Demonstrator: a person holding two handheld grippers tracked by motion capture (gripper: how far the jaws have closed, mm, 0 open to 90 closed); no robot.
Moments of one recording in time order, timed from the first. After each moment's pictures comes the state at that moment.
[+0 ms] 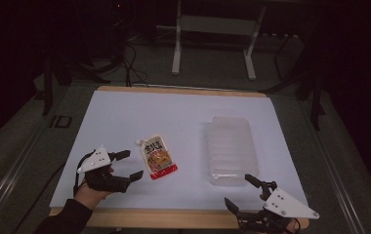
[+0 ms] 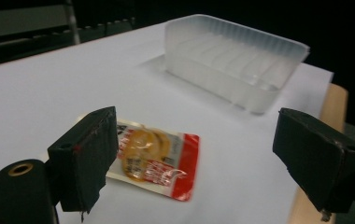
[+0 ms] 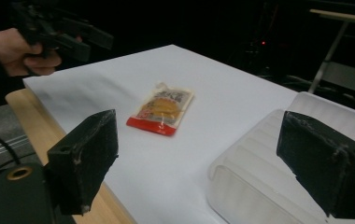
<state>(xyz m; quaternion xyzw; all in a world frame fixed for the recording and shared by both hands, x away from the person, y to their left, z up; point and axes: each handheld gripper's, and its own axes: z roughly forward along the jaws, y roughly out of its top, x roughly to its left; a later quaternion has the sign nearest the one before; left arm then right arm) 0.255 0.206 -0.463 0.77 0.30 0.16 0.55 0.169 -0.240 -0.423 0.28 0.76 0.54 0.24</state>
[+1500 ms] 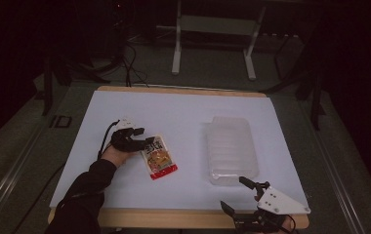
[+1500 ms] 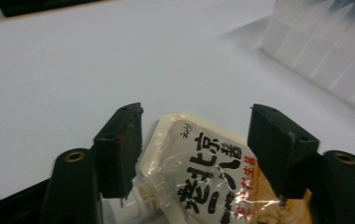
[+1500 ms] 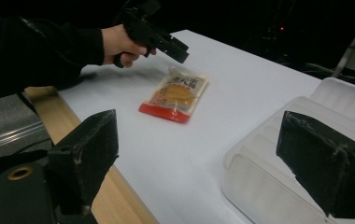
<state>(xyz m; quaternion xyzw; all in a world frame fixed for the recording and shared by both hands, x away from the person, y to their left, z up) 0.390 0.185 -0.509 0.78 0.39 0.14 0.47 0.175 -0.234 -0.432 0.27 0.78 0.53 0.21</state>
